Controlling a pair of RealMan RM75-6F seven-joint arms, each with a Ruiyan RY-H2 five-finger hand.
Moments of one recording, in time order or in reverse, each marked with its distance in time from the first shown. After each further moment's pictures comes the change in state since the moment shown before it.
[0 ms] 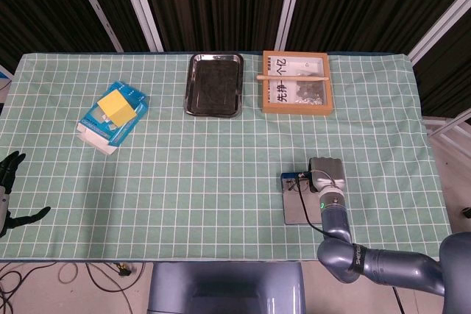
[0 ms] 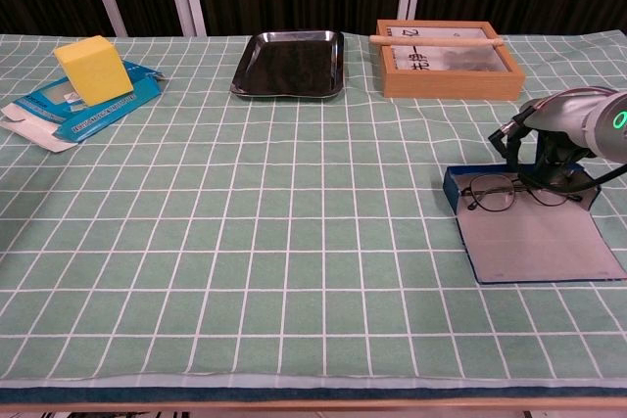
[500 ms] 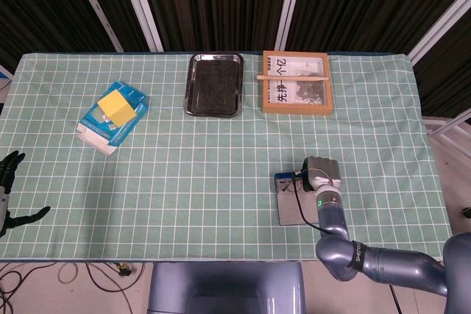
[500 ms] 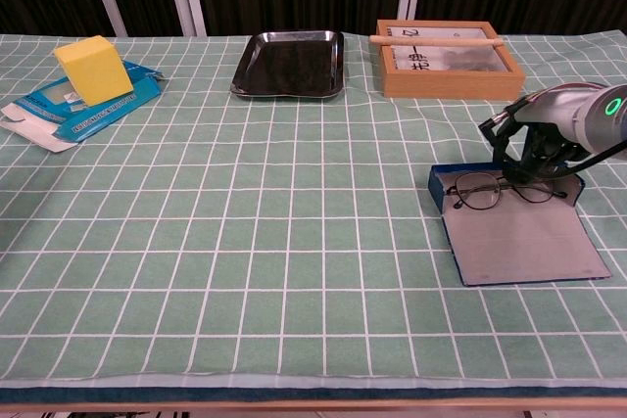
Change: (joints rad) left arm 0.000 0.001 -0.001 -0.001 -0.001 0.001 -0.003; right arm -0.004 0.005 0.063 -0.022 0.057 -0.028 0.066
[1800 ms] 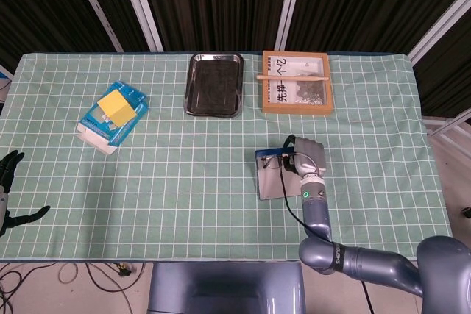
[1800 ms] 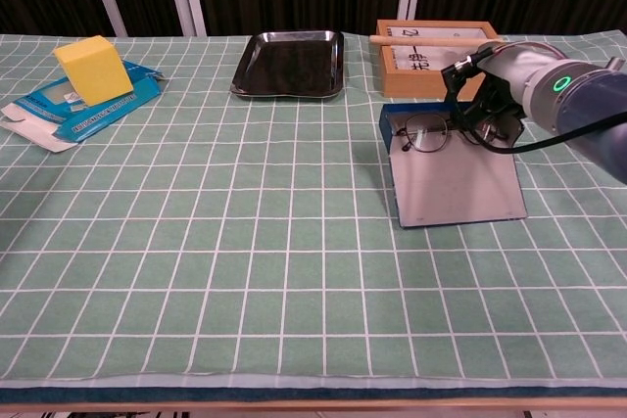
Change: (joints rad) left arm -0.001 0.000 -0.002 -0.001 -0.003 -0.003 -0.007; right arm -0.016 -0.175 0.051 0.169 -0.329 0.080 0.284
